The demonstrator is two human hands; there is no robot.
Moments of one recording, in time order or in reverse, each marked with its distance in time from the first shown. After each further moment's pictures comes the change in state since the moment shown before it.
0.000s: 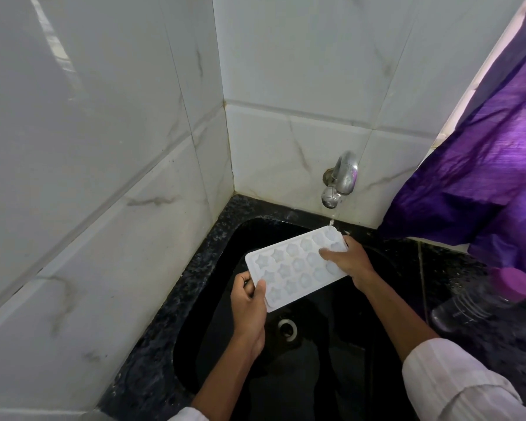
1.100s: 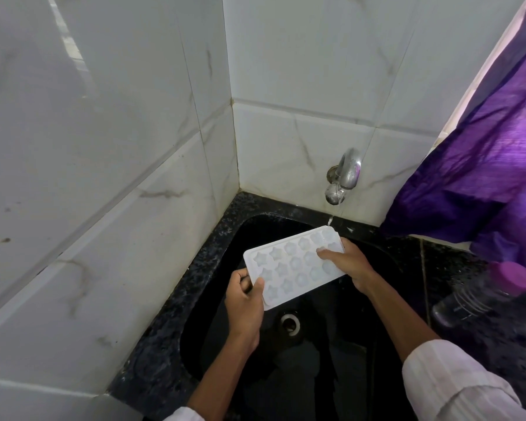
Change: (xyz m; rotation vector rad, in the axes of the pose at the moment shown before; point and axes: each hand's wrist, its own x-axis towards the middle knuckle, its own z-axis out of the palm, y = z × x) left_hand -0.007 -0.003 -0.022 0.116 0.047 0.109; right_hand -0.020 0.002 0.004 0.052 -0.178 -0.028
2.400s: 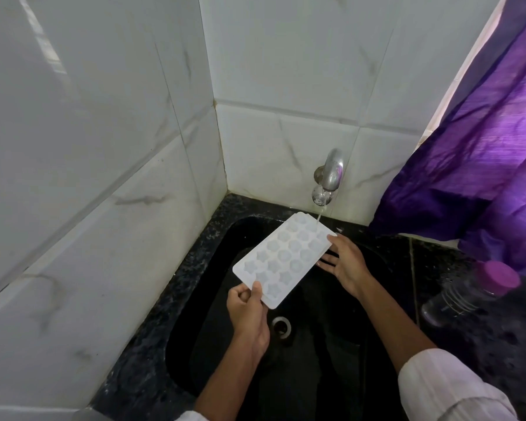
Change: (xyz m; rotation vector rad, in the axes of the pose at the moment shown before) left_hand -0.008 0.002 0.041 -0.393 0.119 -0.286; right_hand 0.002 0.000 -0.011 0.597 0.032 0.093
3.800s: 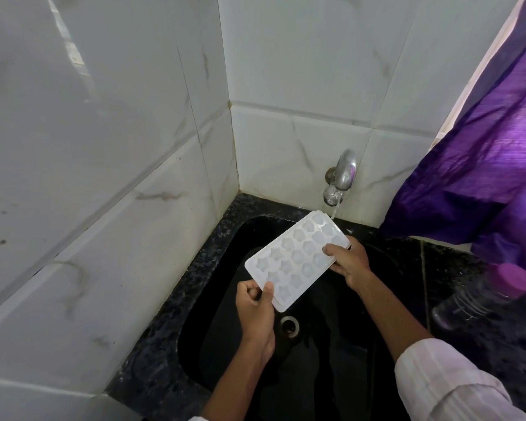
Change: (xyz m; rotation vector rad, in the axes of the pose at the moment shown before) left_hand 0.000 -0.007 -0.017 0.223 -0.047 0.176; right_hand 0.003 0.006 0.014 -0.202 0.126 -0.055
